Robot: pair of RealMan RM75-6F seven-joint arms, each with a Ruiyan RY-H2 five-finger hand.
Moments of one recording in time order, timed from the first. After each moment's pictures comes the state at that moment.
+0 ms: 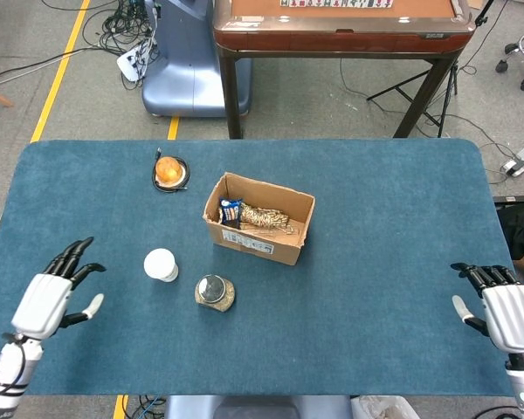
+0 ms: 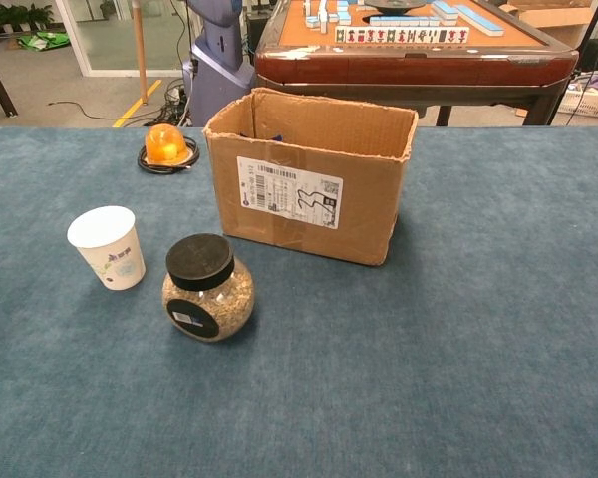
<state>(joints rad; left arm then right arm) -0.25 -1.14 -0.07 -1.69 1.63 1.38 0.00 0.05 -1.10 0.04 -1.61 -1.61 1.59 -0.04</state>
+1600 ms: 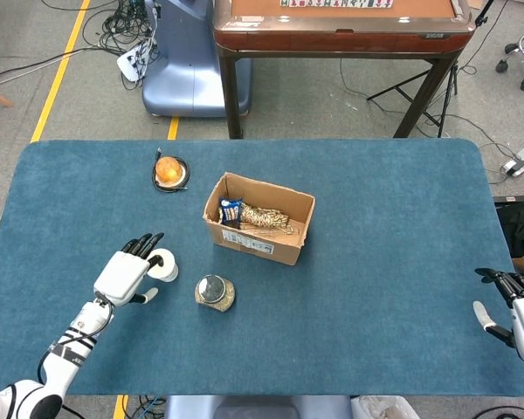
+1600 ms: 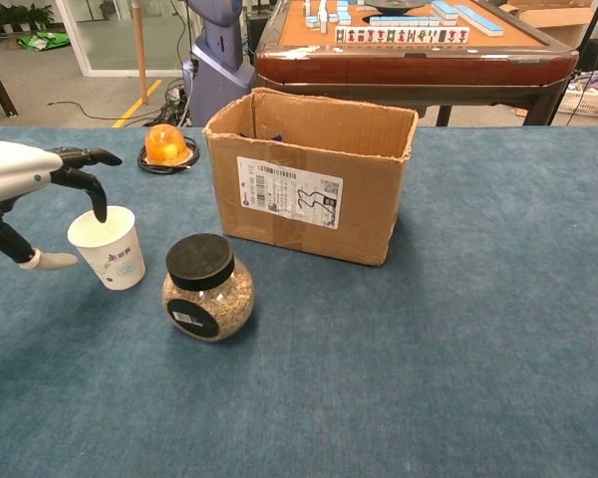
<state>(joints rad) -0.53 -1.31 -0.11 -1.66 1.30 1.04 0.44 -0.01 -1.07 0.04 -1.58 -1.63 1.67 0.07</state>
